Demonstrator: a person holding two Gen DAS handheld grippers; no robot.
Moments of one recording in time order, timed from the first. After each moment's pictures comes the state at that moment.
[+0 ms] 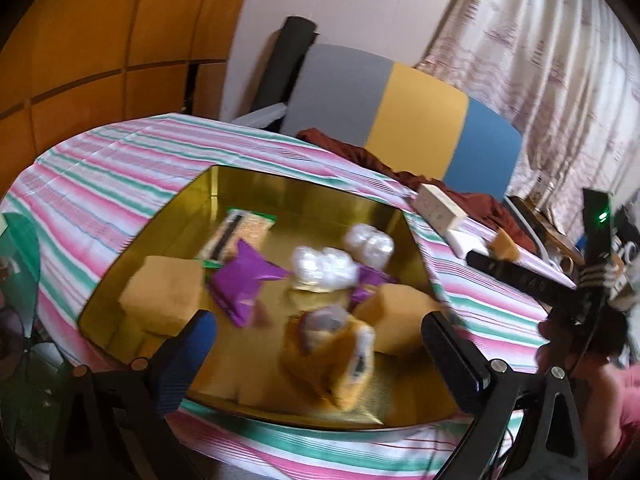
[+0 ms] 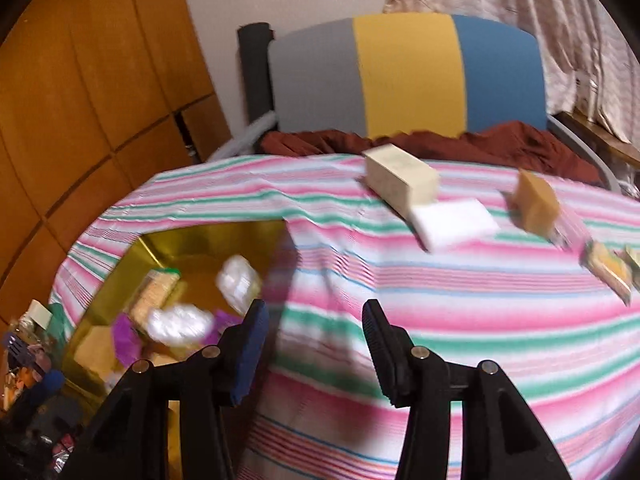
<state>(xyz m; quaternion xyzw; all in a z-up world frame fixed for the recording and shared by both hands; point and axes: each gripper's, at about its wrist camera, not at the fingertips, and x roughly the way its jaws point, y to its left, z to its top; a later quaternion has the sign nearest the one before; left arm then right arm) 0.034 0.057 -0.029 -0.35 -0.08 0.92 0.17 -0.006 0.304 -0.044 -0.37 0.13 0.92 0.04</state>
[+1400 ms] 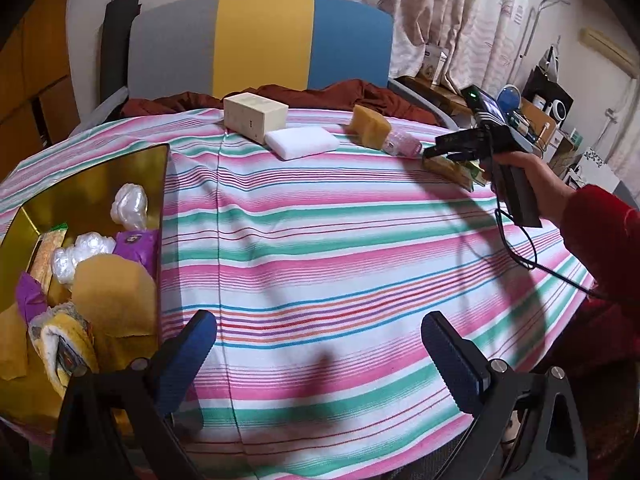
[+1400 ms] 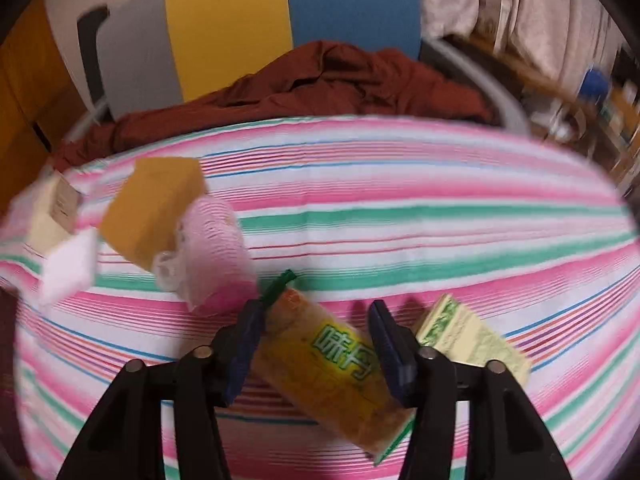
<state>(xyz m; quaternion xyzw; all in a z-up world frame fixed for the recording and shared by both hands) 0.067 0.241 -0.044 -0.42 0.08 0.84 0.34 -0.010 0.667 -0.098 -0.48 0.17 0.84 0.17</state>
